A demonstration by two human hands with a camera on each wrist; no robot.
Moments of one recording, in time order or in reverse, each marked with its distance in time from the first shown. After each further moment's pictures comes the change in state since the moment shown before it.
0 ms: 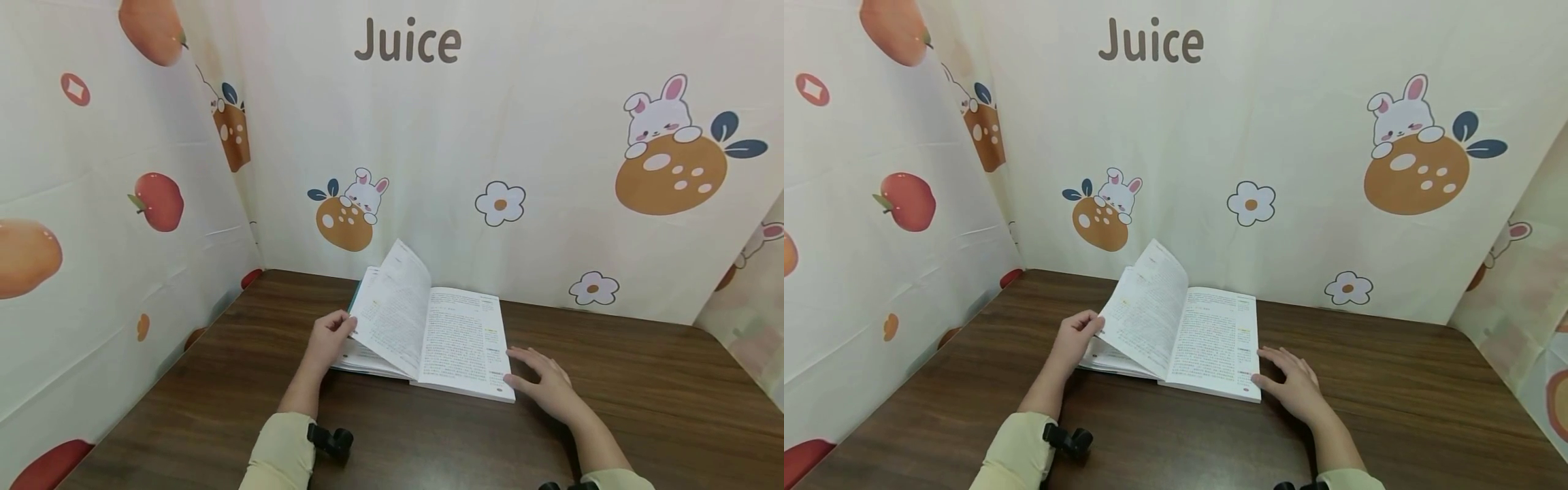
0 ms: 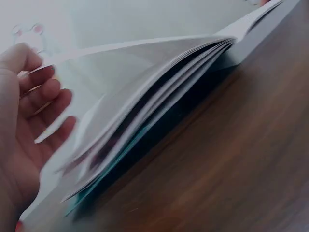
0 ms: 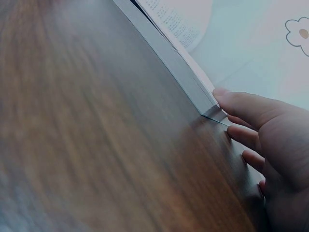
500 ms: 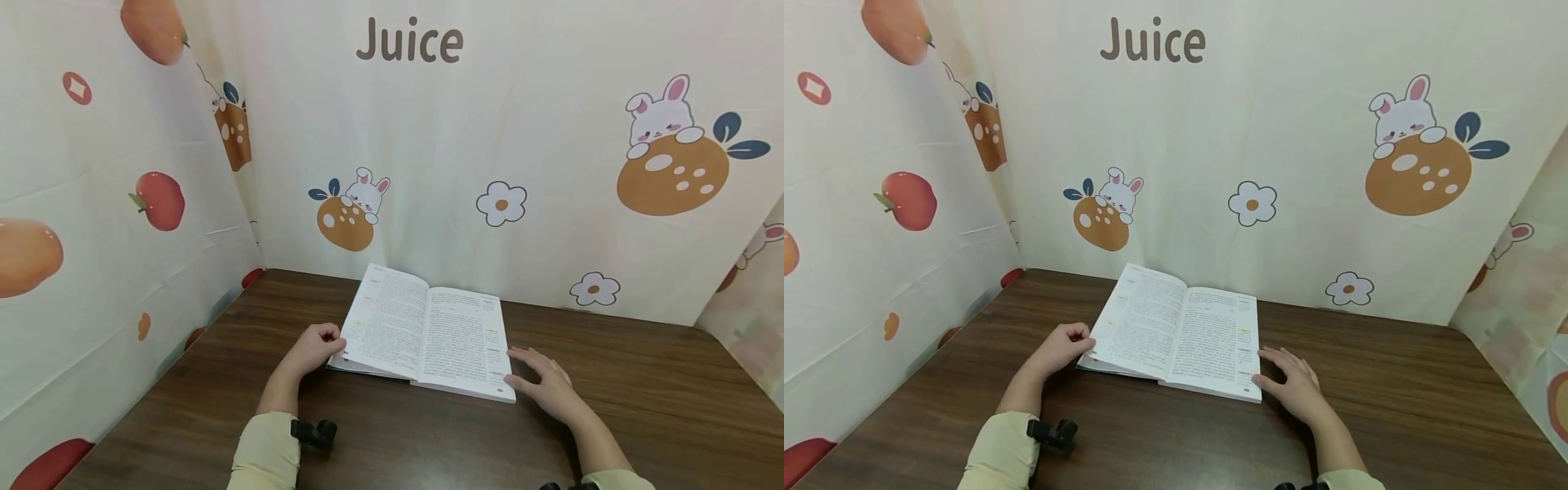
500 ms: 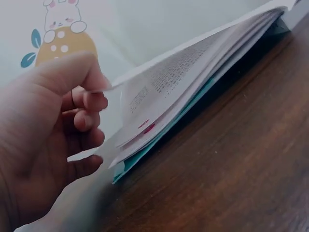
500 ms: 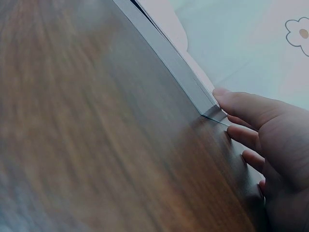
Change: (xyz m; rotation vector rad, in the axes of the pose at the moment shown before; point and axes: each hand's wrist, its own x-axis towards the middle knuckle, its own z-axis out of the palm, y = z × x) left_hand 0.000 -0.015 -0.033 0.317 -0.259 -0.125; right_hand 0.001 0.001 0.000 0.001 -0.005 0.013
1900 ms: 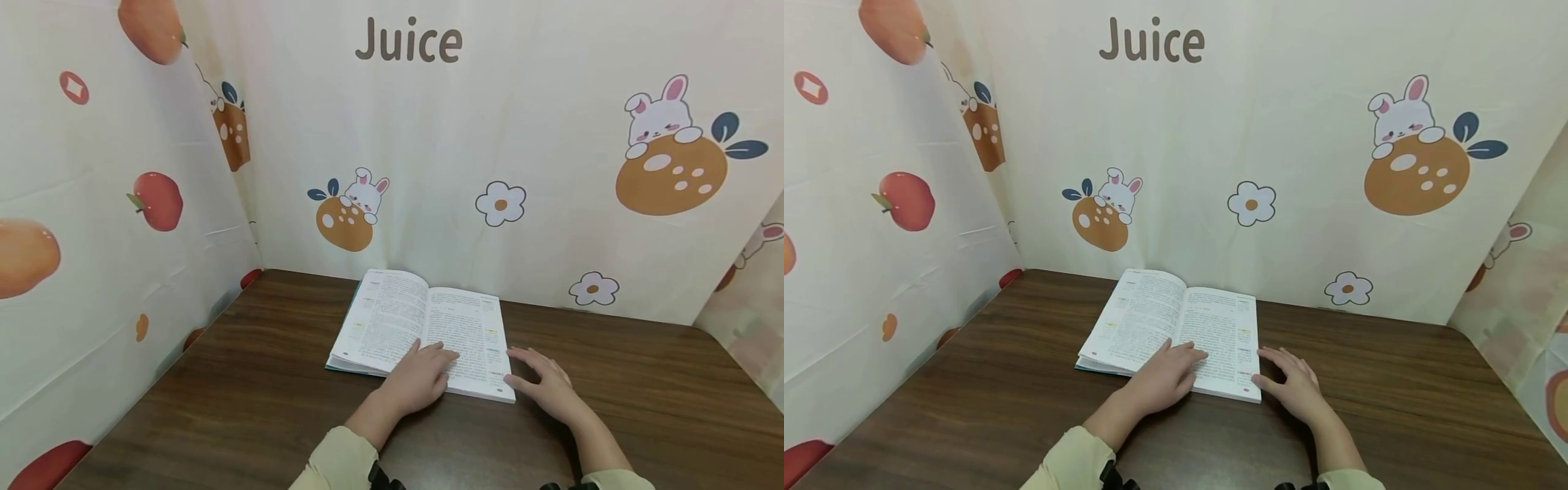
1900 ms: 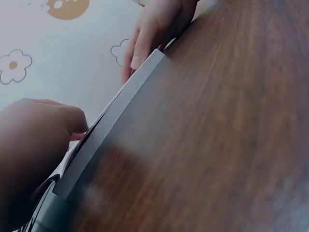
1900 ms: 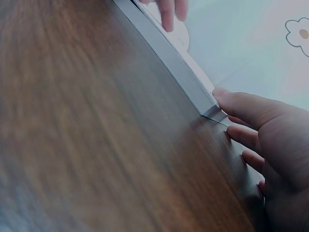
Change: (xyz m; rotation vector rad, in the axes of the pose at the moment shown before) left_hand -0.016 0.084 0.142 0.729 -0.115 0.598; right_hand -0.001 -0.001 -0.001 0.001 0.003 -0.005
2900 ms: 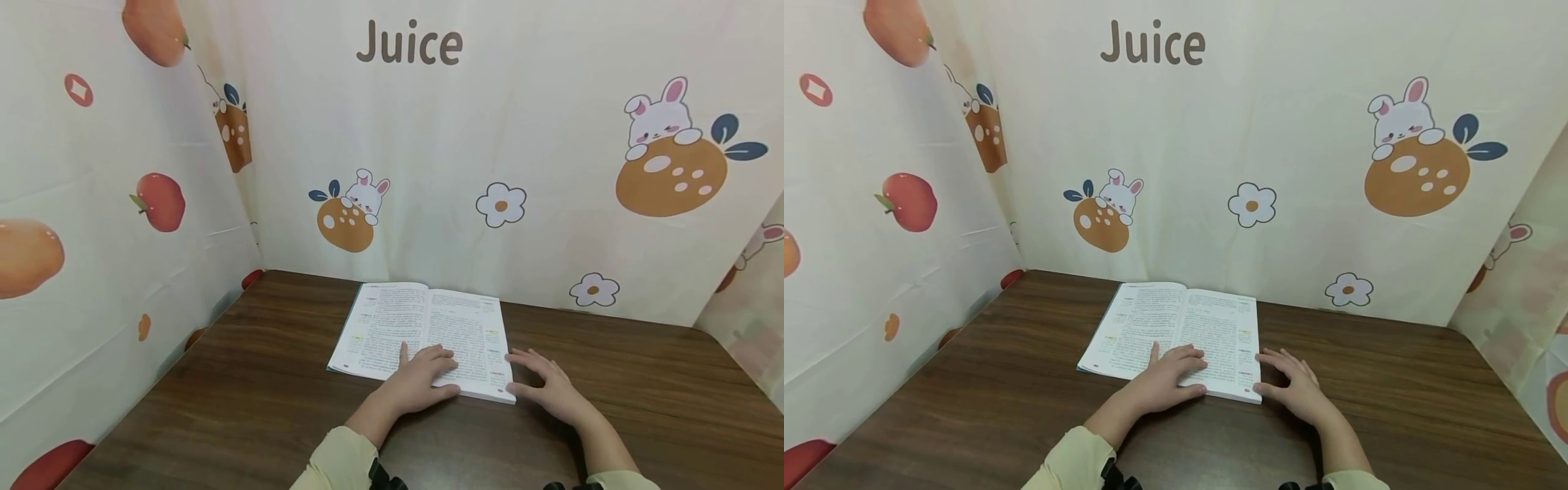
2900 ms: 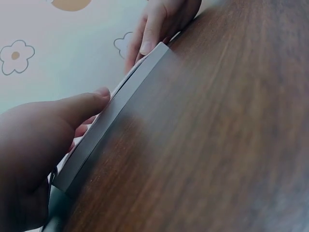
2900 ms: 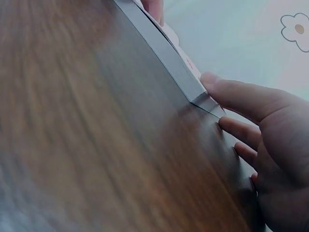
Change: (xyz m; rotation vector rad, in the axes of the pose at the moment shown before) left_hand -0.002 -0.004 0.004 -0.235 -0.124 -0.115; right_hand -0.003 0.006 -0.006 0.079 -0.036 -0.103
